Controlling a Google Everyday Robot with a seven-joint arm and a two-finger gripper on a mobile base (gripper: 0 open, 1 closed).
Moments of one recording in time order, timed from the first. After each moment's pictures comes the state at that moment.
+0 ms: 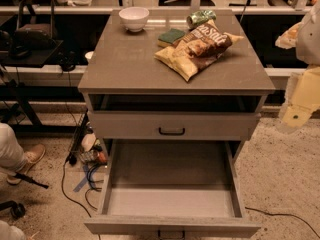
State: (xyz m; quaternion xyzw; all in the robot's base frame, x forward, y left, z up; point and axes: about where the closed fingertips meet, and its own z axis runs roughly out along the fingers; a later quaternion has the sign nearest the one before) arm 0.438 -0.216 0.977 -0.60 0.78 -0.04 0.16
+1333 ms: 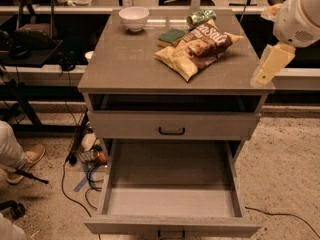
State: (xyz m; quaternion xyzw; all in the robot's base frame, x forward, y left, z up) arm 0.586 -0.241 0.959 -0.60 0.74 -0.07 0.29
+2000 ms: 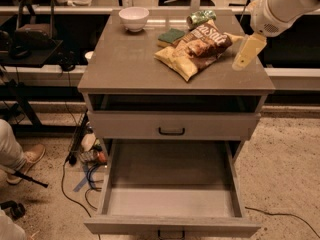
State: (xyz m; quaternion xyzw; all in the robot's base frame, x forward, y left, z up) arm 0.698 -0.236 0.936 -0.58 0.74 -0.10 0.32
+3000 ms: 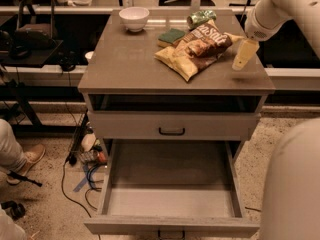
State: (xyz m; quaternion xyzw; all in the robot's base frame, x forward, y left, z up) arm 0.771 -0.279 0.885 -0.56 0.76 -0.15 0.28
